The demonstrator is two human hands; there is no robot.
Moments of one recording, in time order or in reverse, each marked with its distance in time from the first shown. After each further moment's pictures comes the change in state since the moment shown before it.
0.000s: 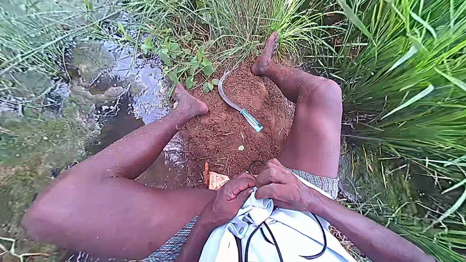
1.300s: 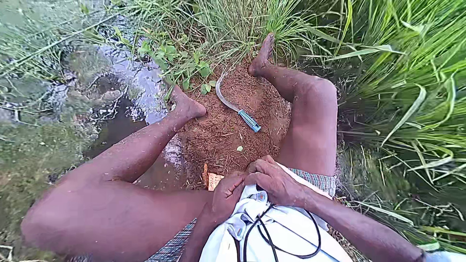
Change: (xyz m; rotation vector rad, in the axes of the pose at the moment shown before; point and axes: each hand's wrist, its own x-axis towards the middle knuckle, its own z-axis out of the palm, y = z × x) left_hand -0.004 0.000 0.002 0.190 0.140 -0.116; right_hand 0.004 0.004 0.008 -0.125 -0.125 0.163
